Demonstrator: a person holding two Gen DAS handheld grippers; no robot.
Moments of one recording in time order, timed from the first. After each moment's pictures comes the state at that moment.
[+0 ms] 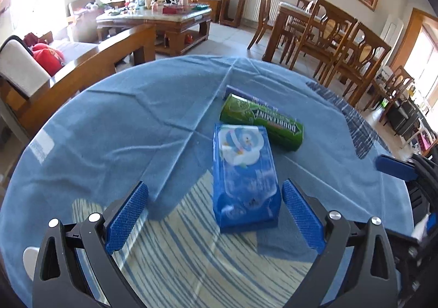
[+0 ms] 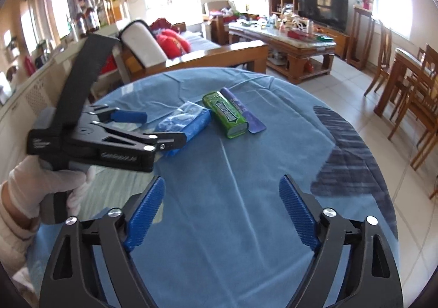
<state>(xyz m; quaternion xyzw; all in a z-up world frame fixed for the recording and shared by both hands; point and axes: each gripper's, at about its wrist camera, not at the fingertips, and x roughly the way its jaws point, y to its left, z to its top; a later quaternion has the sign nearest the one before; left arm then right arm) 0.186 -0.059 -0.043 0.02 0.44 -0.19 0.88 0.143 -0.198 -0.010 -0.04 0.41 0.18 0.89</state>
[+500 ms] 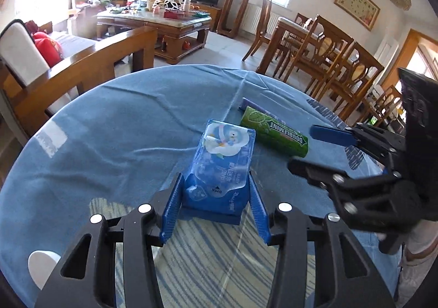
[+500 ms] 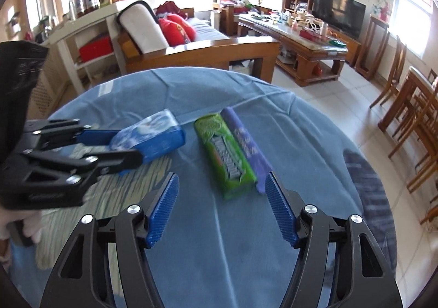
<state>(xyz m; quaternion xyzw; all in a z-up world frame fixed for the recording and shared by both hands) 0.191 -0.027 -0.037 -0.03 0.43 -0.21 0.88 0.228 -0.156 -0.033 -0.10 0.42 0.19 0.88</state>
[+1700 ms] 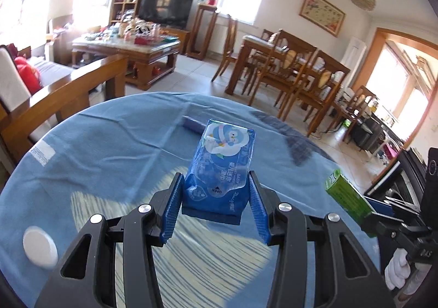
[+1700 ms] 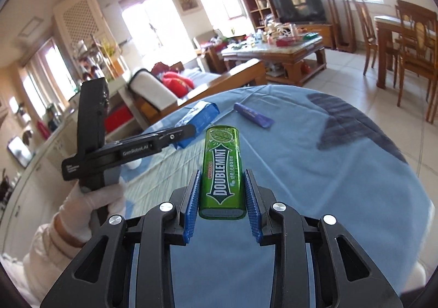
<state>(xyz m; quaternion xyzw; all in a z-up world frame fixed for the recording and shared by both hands) 0.133 -0.047 0.004 -0.03 0.35 -0.29 0.89 0.028 -0.234 0.019 0.13 0.34 0.18 0.92</state>
